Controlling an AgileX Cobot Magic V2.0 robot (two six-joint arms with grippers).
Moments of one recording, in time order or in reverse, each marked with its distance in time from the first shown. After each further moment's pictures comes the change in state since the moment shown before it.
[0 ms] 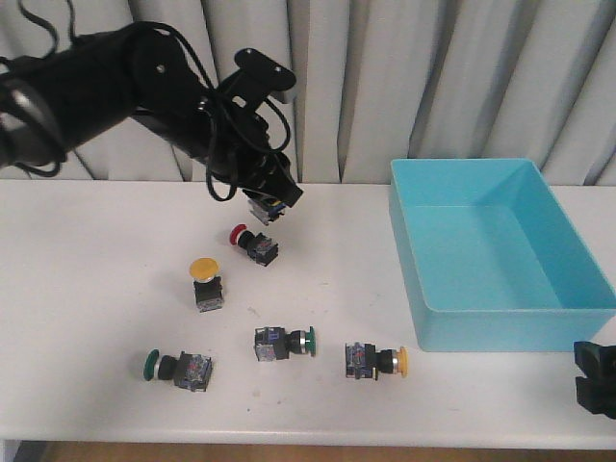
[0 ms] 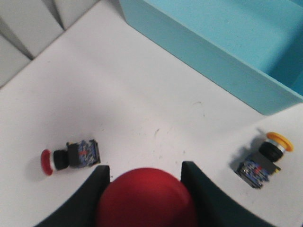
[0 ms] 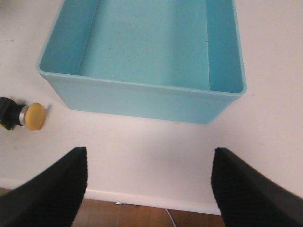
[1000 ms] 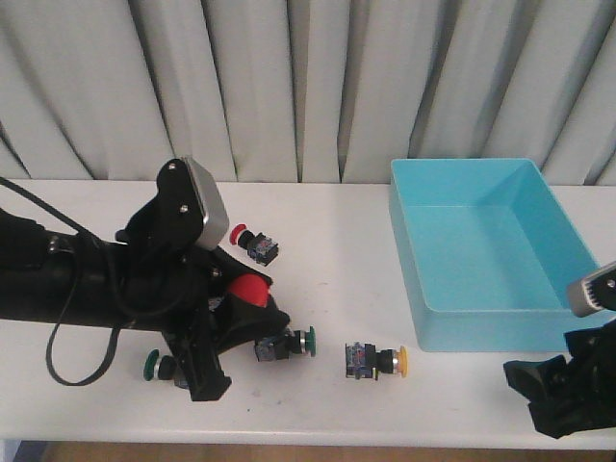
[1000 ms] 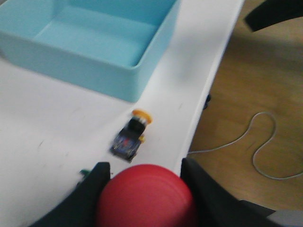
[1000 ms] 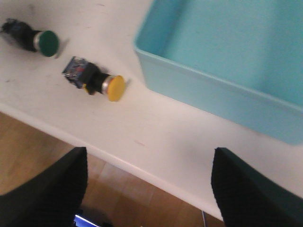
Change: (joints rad) left arm 0.003 -0.511 0.837 -0.854 -0.203 0.984; right arm 0.000 0.150 -0.076 0.522 0.132 -0.656
